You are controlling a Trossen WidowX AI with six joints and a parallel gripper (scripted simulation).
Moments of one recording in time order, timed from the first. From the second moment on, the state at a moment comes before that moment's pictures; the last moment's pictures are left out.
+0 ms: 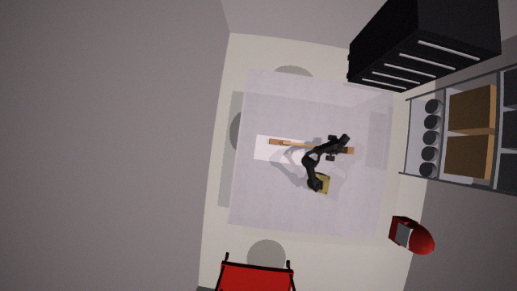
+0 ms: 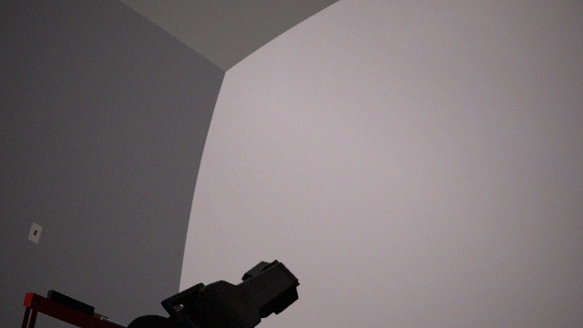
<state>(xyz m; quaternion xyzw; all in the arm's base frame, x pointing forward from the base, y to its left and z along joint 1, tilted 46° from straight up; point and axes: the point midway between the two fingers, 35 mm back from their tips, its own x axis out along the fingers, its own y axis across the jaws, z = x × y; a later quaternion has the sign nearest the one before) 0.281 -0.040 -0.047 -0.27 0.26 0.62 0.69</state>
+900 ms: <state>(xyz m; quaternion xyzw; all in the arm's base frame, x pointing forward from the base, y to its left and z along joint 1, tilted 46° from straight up) 0.281 -0.046 -0.053 -0.27 0.26 0.62 0.69</state>
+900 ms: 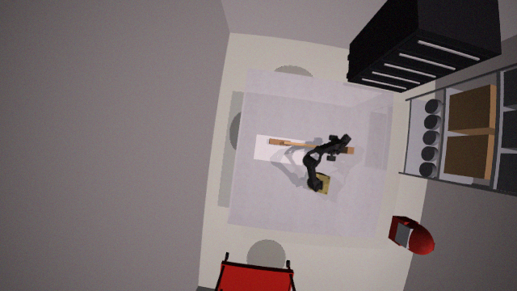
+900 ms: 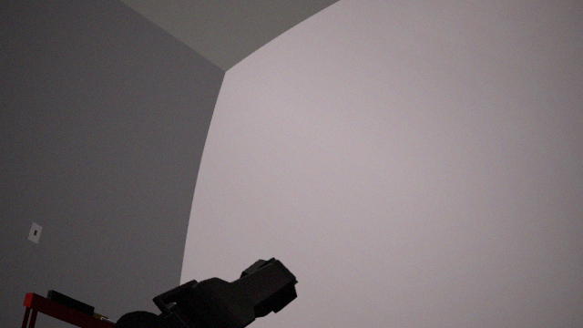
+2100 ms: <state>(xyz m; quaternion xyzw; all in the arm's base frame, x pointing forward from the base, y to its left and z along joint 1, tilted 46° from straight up) 0.281 -0.053 -0.061 -0.27 0.26 0.62 0.69</state>
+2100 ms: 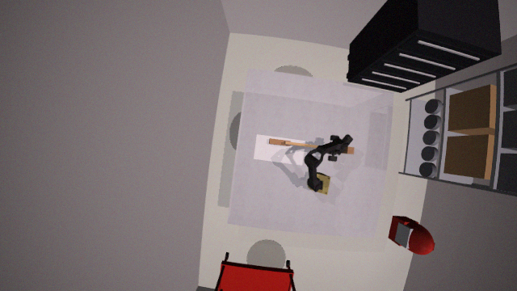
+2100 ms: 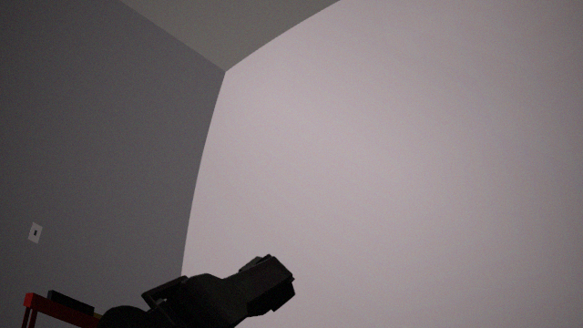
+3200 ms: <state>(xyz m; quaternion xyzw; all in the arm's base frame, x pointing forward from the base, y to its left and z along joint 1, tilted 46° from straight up) 0.280 -0.058 -0.065 -0.27 0.26 0.62 0.69</state>
